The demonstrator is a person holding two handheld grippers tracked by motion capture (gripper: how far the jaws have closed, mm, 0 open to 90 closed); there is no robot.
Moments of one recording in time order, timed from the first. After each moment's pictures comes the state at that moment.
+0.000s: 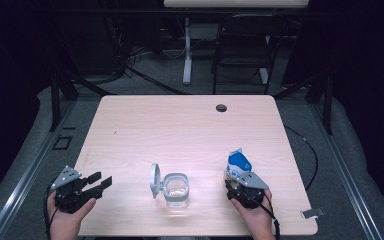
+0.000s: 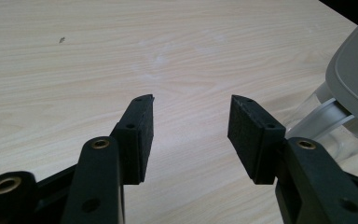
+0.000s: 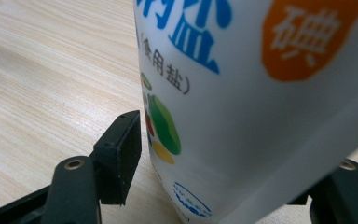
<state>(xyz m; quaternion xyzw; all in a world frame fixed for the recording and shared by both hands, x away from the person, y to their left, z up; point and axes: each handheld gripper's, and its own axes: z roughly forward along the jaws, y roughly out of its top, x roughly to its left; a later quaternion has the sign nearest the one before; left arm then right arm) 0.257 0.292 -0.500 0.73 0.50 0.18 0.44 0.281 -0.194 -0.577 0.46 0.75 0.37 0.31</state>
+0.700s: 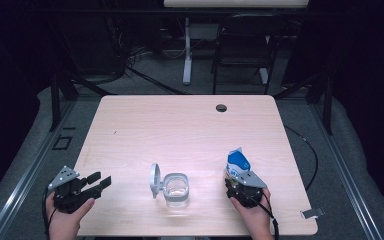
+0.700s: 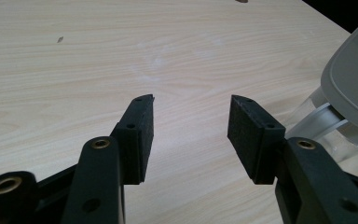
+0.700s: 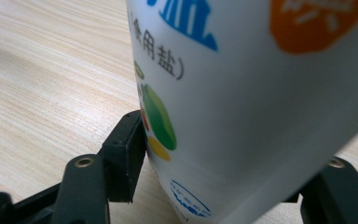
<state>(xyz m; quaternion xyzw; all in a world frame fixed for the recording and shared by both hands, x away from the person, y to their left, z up) 0.256 0.295 -0.500 0.72 0.50 0.17 0.45 0.285 -0.192 -0.581 0.47 0.74 0.37 0.31</state>
